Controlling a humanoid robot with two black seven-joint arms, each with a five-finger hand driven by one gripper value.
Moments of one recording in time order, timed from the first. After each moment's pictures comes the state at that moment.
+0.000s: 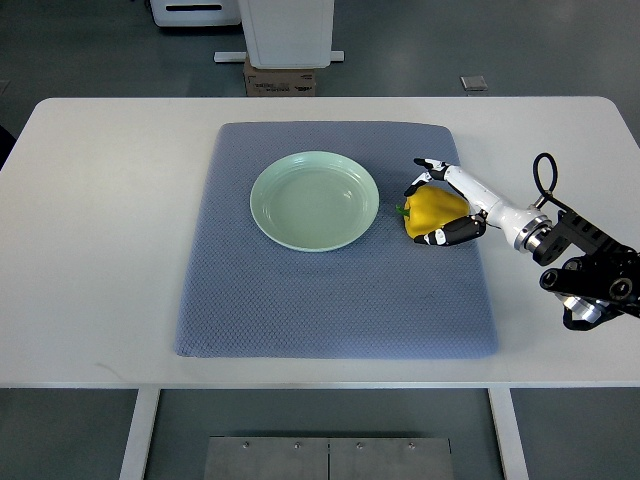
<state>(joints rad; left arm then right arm) -0.04 0.00 -0.11 -0.23 0.02 0.17 0.04 1.16 -0.38 -0.49 0.98 -0.42 -0.45 0.58</state>
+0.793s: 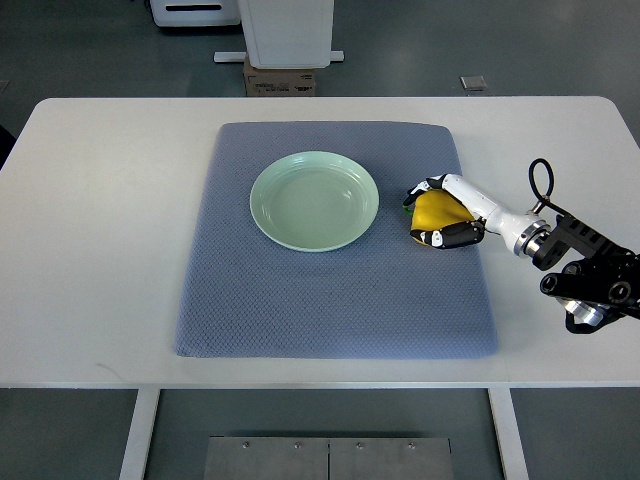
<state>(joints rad) -0.04 0.00 -0.11 -0.23 0.02 0.17 0.04 1.17 -0.38 -0.53 0.98 -0.42 -0.45 0.57</state>
